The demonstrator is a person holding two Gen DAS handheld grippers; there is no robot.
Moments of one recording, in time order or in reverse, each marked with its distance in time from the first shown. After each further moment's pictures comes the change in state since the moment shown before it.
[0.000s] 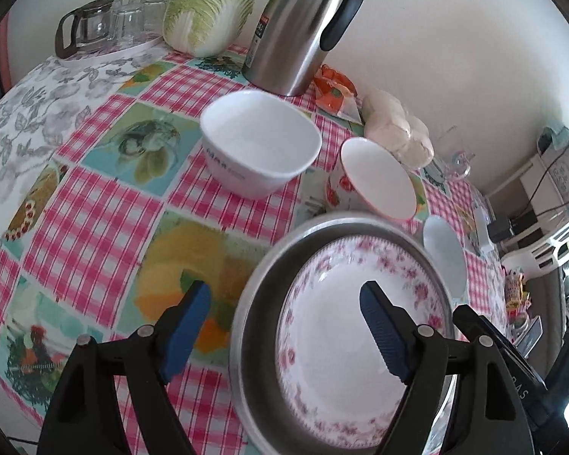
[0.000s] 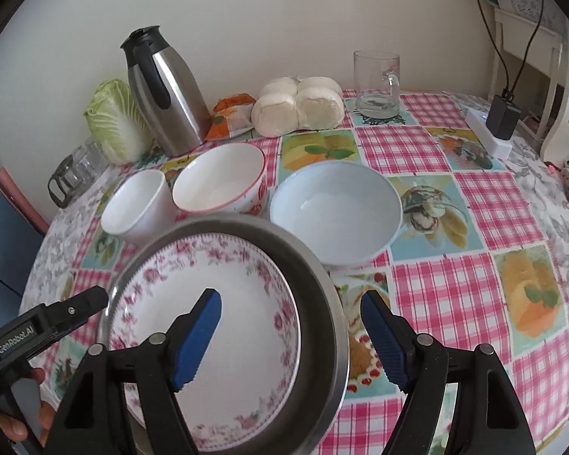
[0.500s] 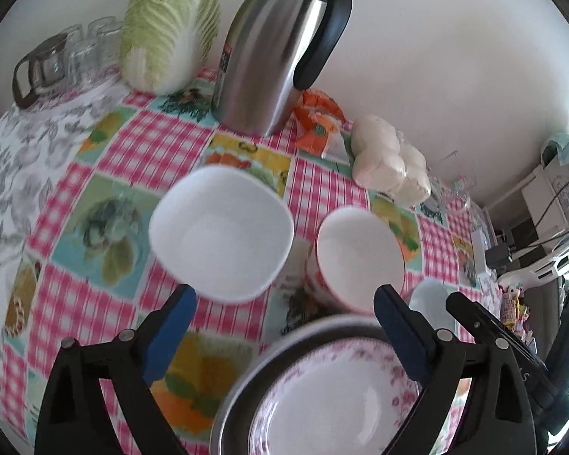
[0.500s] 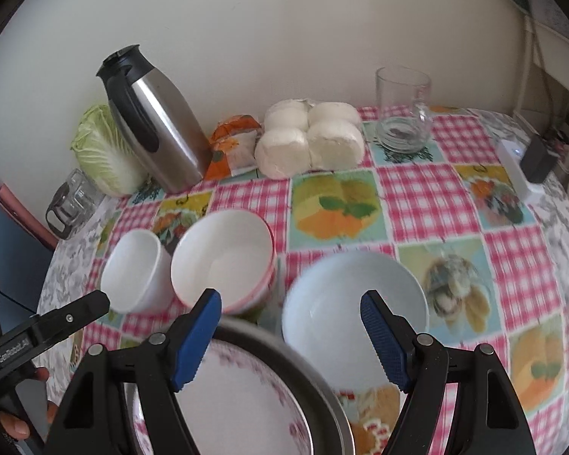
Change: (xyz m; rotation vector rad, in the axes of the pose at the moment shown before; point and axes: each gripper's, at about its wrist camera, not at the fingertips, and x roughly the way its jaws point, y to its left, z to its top) left arm 0.021 -0.023 0.095 0.048 0.027 -0.006; right arm 0.038 0.005 0.097 0.011 0.041 0.037
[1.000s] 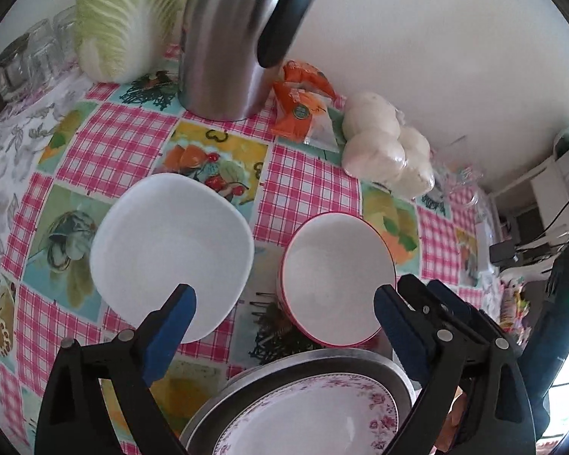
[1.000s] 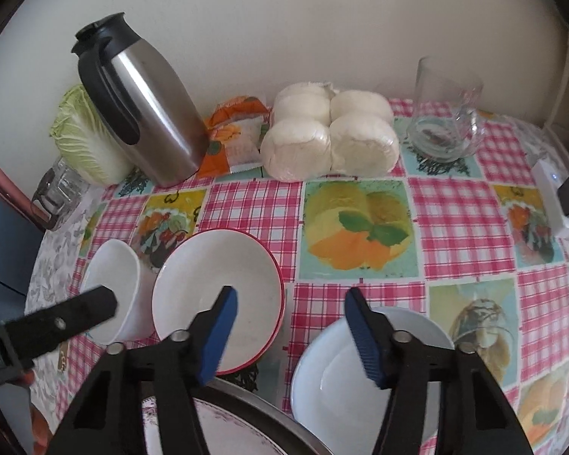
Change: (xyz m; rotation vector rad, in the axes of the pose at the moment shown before) left arm 0.043 -0.033 0.032 0.019 0.129 0.009; right arm 0.059 0.011 0.037 -0.052 0.093 0.004
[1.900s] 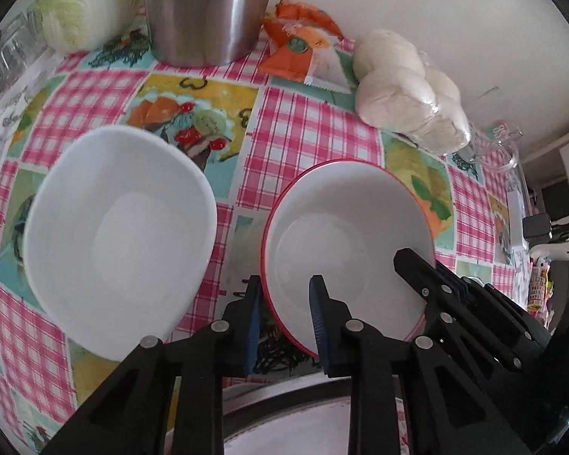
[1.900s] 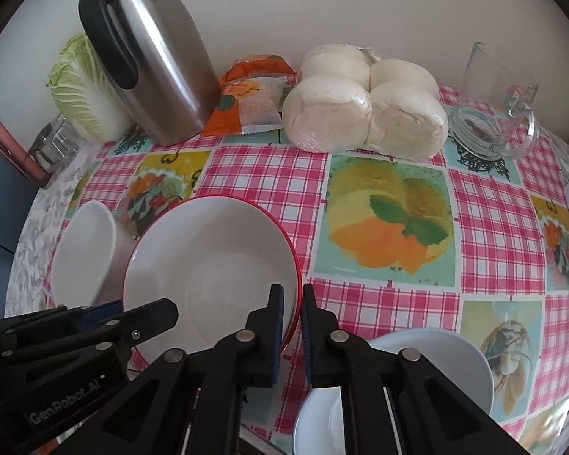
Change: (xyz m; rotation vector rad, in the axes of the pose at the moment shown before) left arm 0.064 -0.013 -0.006 0.013 0.144 0.067; right arm 0.047 0.014 -0.002 -0.125 0.083 -0.001
